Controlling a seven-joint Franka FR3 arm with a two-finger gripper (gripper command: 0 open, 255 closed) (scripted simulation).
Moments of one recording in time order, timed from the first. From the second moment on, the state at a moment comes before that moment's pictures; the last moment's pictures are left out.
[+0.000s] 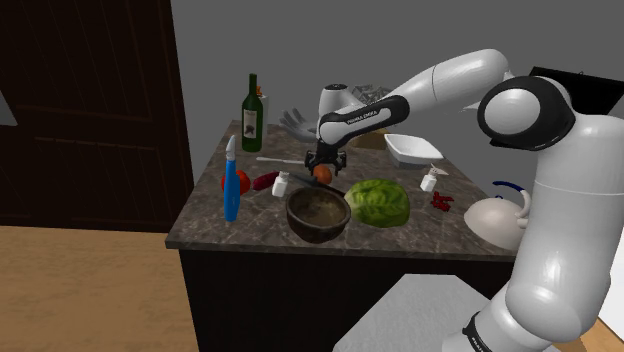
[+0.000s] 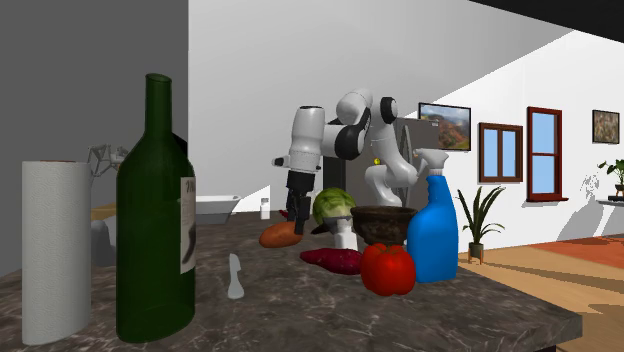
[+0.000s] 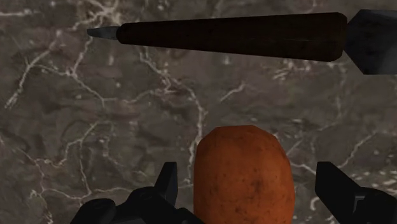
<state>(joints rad) -0.14 0.38 0.10 -1.80 -0.22 2.23 0.72</state>
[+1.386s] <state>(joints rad) -0.14 0.33 0.11 -1.75 -0.21 2.13 0.69</state>
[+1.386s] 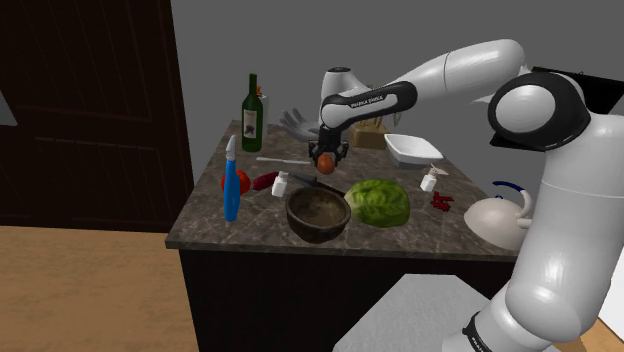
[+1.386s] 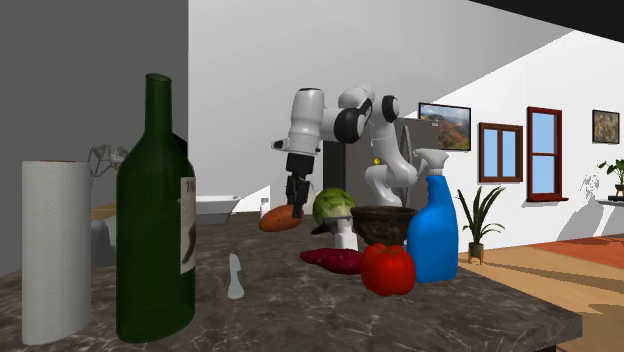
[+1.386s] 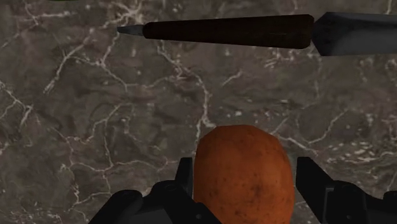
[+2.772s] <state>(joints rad) -0.14 0.27 0.12 -1.56 -0.18 1.88 0.65</state>
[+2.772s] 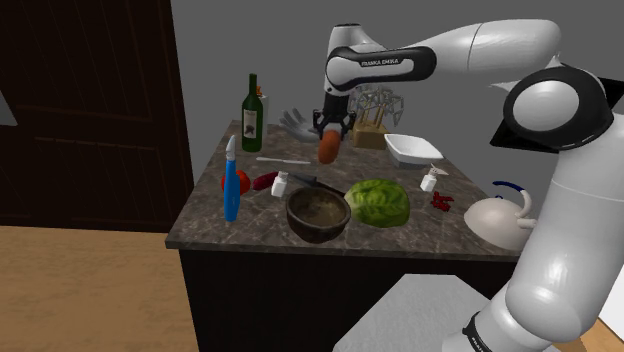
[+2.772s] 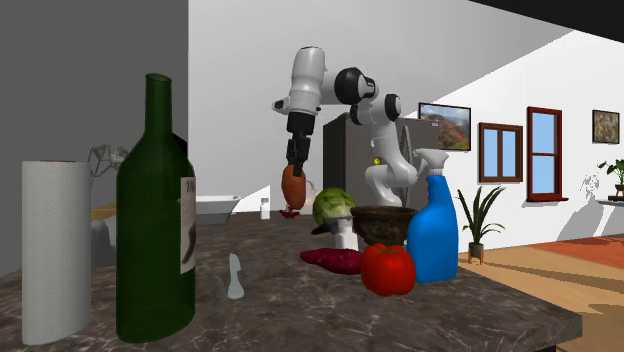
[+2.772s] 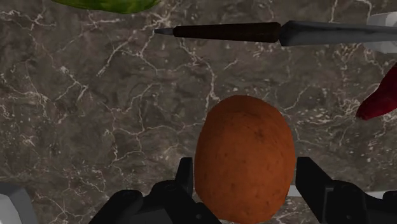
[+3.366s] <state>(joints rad) -0.09 0.09 0.16 -1.74 -0.17 1.87 0.74</state>
